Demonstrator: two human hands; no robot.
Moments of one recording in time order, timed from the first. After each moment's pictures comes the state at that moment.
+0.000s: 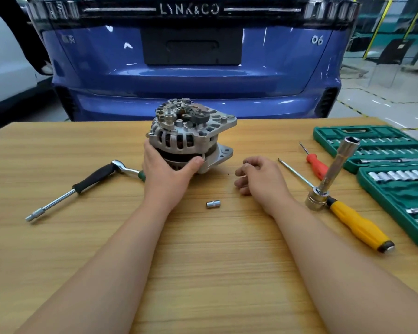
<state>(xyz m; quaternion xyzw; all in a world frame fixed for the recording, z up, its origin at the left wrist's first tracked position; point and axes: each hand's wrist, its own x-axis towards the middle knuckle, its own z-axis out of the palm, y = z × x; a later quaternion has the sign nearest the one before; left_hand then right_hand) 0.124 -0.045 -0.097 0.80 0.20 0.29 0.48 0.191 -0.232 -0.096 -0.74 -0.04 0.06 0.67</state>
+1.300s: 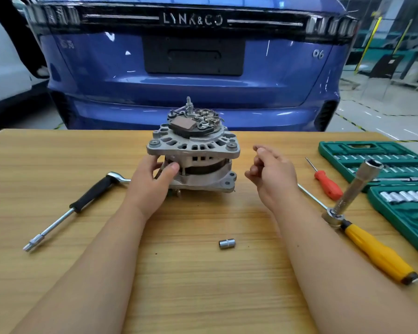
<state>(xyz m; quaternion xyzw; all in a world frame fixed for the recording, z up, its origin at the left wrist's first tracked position) 0.130 0.005 -0.094 0.82 0.12 0.23 0.50 0.218 -0.211 -0.064 -0.57 0.01 0.03 0.82</state>
